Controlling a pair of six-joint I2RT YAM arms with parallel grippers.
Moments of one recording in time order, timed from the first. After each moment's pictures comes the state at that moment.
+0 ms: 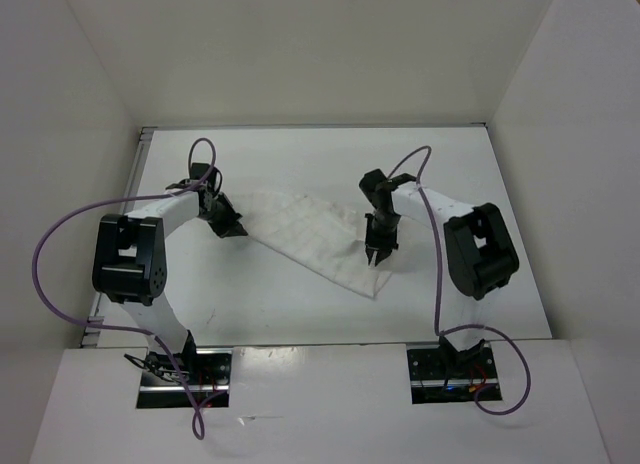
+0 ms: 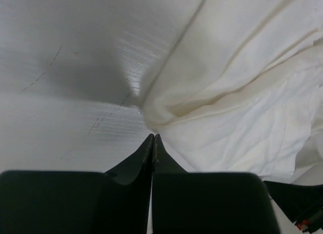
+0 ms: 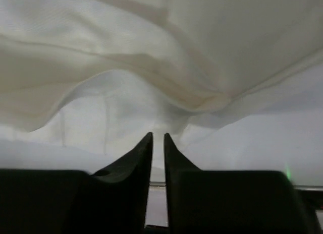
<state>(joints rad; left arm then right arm) -0.05 1.76 1.10 -0.52 0.27 -0.74 0.44 1.87 1.27 -0.95 -0.07 0.63</state>
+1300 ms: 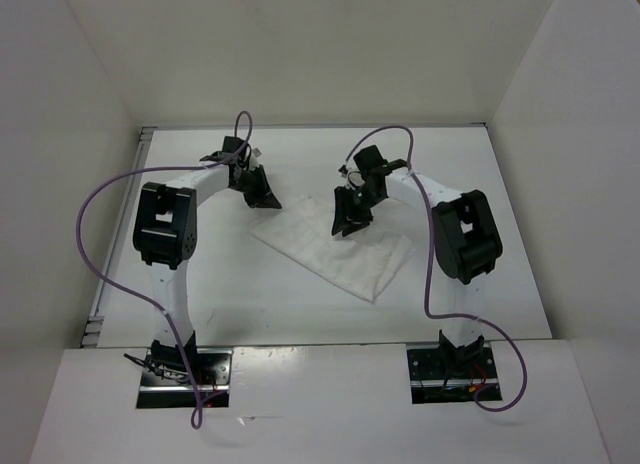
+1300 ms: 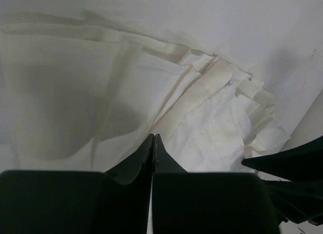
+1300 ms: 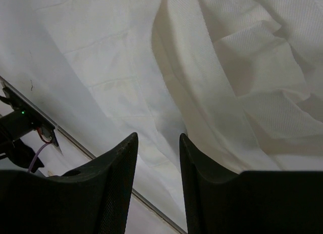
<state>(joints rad) -0.15 2.13 1.55 -0.50 0.51 -0.58 0.41 1.97 1.45 -0.69 -0.52 0.28</state>
